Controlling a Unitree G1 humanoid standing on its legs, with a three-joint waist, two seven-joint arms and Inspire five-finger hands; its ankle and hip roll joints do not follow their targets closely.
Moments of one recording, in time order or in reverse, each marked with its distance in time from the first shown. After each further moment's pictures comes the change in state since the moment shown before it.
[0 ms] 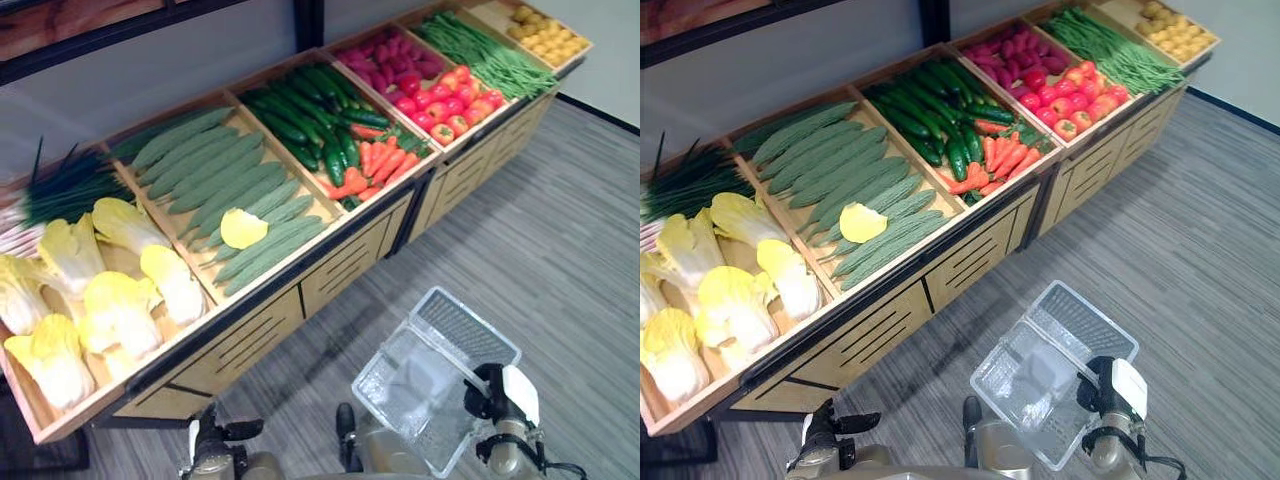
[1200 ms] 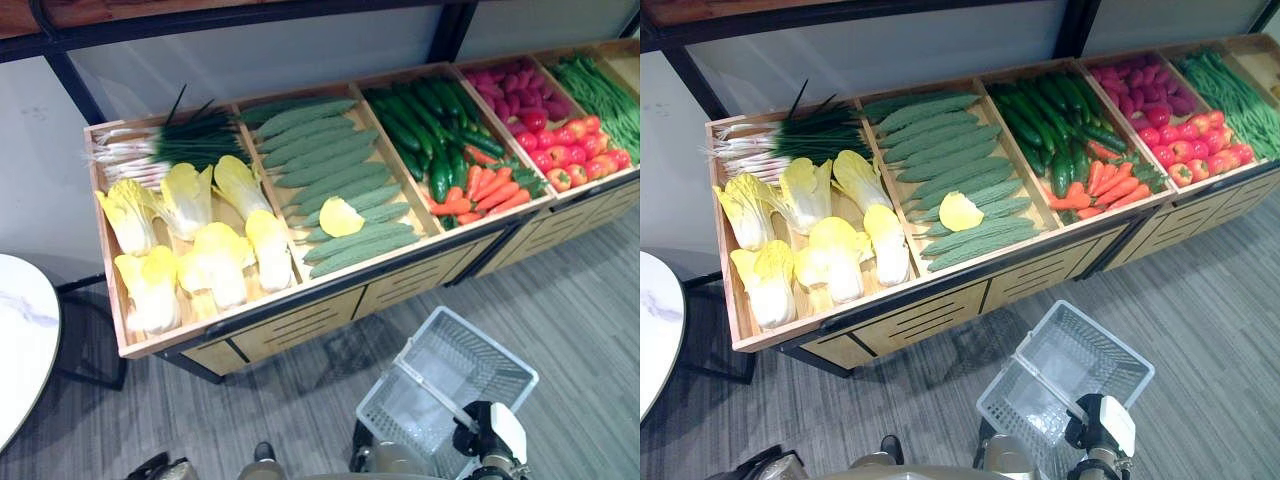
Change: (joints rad) left arm 0.064 0.041 0.506 -0.148 -0.188 -0.140 0.704; right arm 0.018 0.106 0.024 0.117 -0.001 0.003 -0.023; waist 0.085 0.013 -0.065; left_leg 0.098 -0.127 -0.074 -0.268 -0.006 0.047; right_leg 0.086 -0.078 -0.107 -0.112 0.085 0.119
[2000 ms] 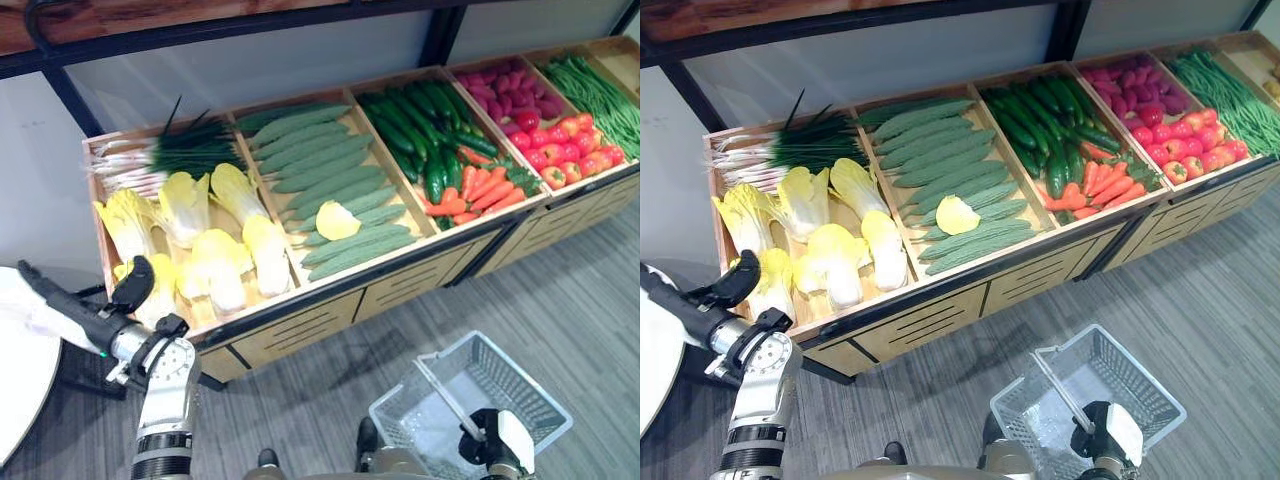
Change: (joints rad) left arm -0.076 -0.005 -0.285 -0.986 0.312 0.107 -0.079; right arm 0.035 -0.014 -0.045 -0.030 0.001 0.011 0.008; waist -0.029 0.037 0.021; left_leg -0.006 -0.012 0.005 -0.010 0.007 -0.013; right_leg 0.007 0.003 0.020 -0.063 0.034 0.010
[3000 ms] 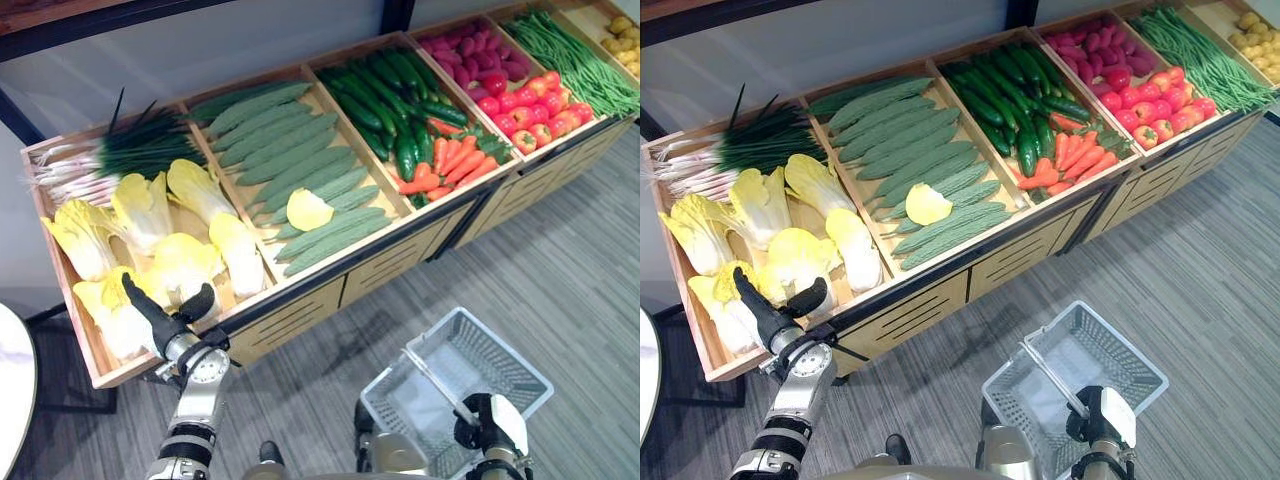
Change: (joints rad) left arm -0.063 0.007 -0.147 0.426 0.041 0.011 -0.073; right arm -0.032 -0.025 0.036 -0.039 -0.002 0.007 0.044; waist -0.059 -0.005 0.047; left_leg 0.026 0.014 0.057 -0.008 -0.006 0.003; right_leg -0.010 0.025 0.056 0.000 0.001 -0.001
